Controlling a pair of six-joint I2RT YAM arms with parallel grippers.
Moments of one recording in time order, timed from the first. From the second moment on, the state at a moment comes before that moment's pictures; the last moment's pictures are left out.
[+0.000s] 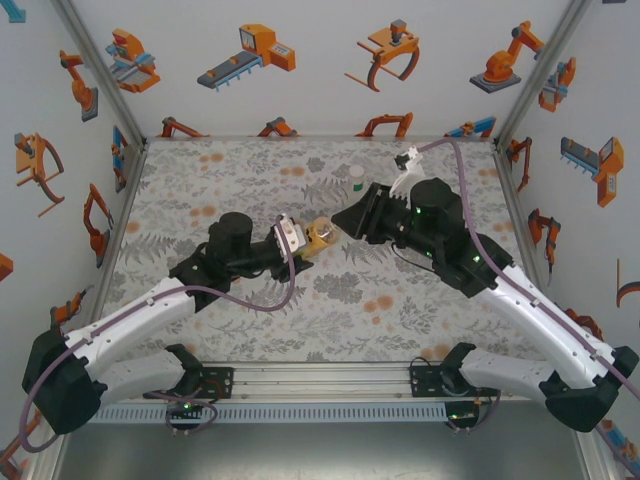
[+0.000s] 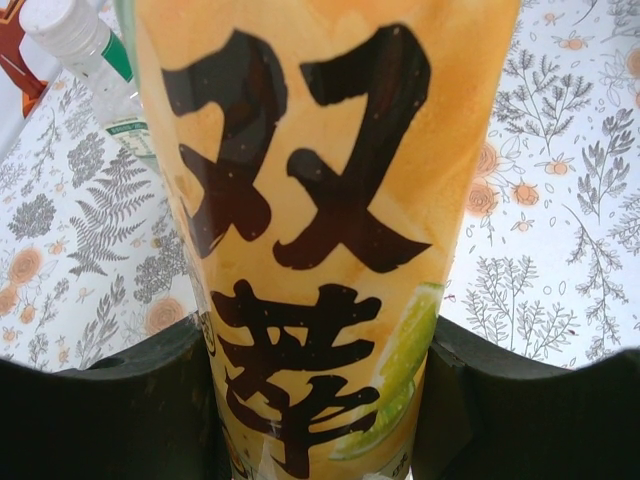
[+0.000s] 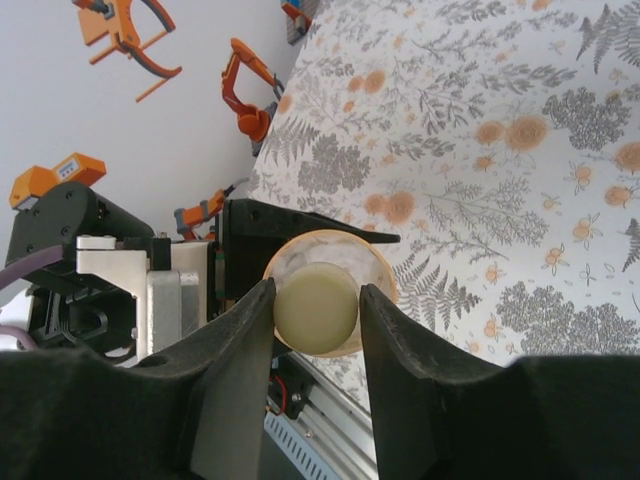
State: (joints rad) left arm -0.79 1.07 0.74 0.00 0.39 0.39; right arm 0.79 1.05 1.19 -0.43 -0.07 0.74
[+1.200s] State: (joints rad) left arm -0.79 1.07 0.76 -0.14 0.63 0.49; right arm 0.79 0.95 1.47 -0.82 -0.40 -0.13
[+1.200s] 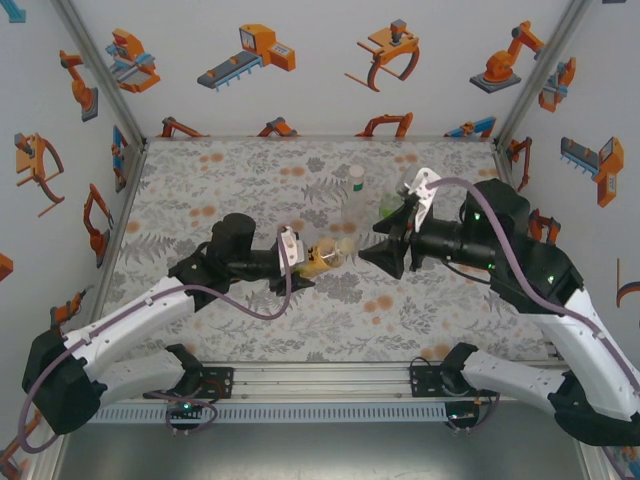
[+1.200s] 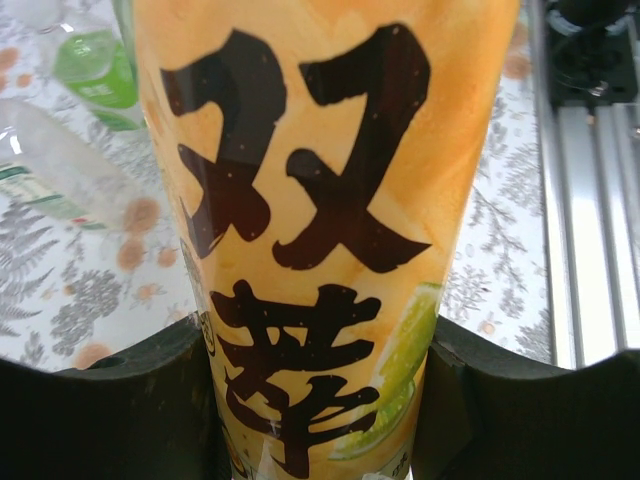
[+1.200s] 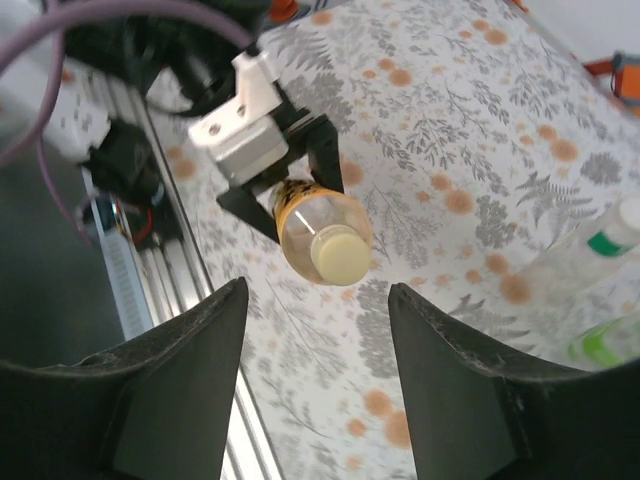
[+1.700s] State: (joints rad) left arm -0.80 1.08 0.79 -0.27 0.78 0.53; right arm 0.79 1.02 1.43 -0.92 -0.66 -0.53
